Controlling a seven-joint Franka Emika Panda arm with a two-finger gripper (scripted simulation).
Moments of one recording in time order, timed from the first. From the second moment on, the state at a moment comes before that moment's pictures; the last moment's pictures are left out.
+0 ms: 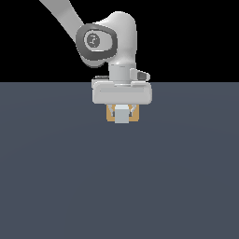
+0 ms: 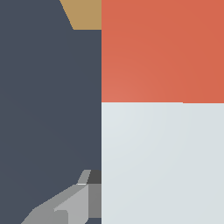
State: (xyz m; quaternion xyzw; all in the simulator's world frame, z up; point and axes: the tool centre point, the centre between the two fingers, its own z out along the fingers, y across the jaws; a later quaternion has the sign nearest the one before) arm 0.009 0.119 0.083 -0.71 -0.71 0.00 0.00
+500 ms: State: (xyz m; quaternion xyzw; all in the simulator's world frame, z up) arm 0.017 0.135 0.088 -0.70 -0.71 0.00 0.00
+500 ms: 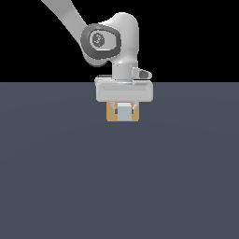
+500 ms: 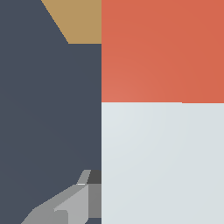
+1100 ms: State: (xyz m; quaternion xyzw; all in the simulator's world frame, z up) arm 0.019 0.136 0.088 -0.70 -0.71 0.00 0.00
